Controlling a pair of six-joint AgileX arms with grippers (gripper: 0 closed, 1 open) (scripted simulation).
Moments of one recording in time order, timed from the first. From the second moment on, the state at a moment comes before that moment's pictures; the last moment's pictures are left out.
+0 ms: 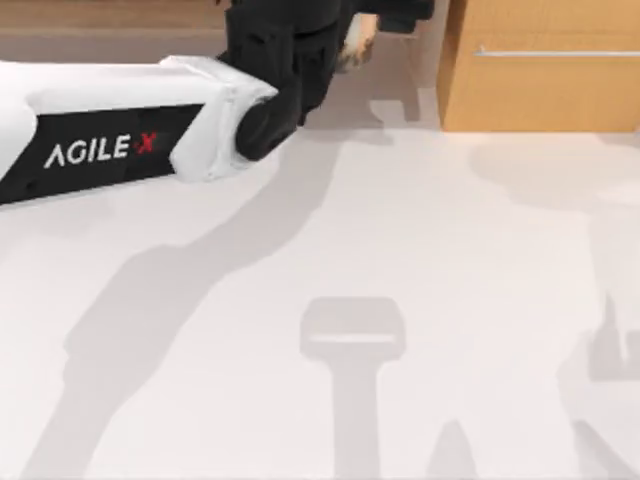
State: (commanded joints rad) left arm -0.64 1.97 1.38 0.48 -0.38 -0.05; right arm 0.00 0.00 0.00 0.00 0.00 0.00
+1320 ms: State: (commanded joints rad) left arm -0.56 2.20 1.75 0.35 -0.51 -0.05; right arm 0.00 0.00 0.00 0.00 0.00 0.00
